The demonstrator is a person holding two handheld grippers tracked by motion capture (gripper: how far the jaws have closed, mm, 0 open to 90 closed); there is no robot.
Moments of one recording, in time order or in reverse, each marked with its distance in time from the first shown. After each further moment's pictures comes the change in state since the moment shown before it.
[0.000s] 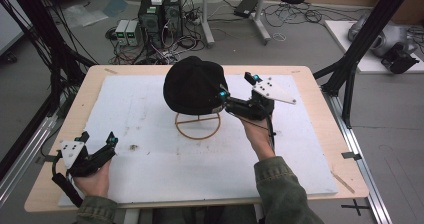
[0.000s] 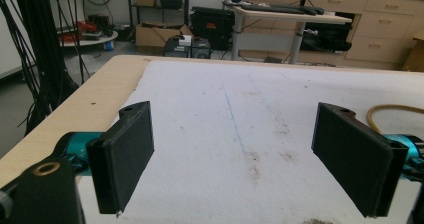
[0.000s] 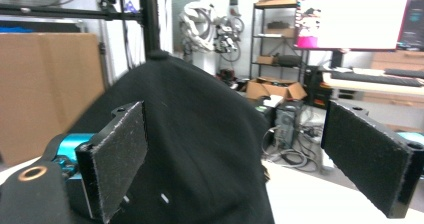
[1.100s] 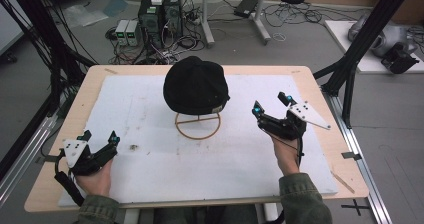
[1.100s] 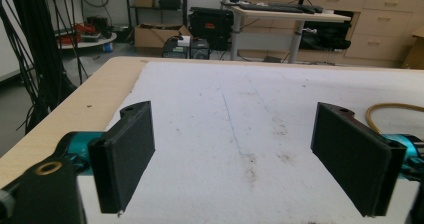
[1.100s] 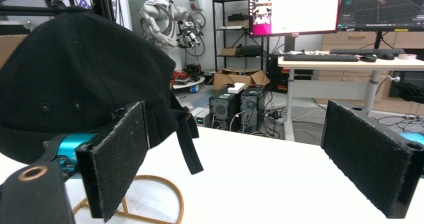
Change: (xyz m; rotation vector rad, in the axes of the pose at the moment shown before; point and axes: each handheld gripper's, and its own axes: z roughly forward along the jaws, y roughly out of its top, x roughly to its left) left arm -0.003 0.000 0.004 -0.002 -0.007 0.016; right arm -0.048 -0.040 -0.068 0.009 -0.138 0.060
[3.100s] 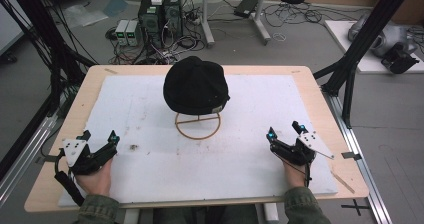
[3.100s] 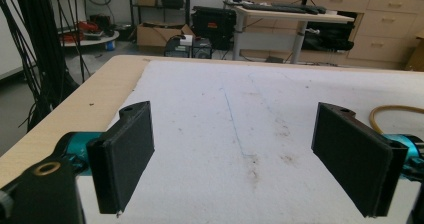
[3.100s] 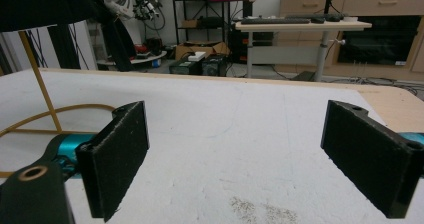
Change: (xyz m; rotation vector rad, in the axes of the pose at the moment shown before) left arm 0.002 0.000 0.002 0.009 0.016 -0.009; right arm -0.035 -0.084 -0.042 0.087 -0.155 -0.007
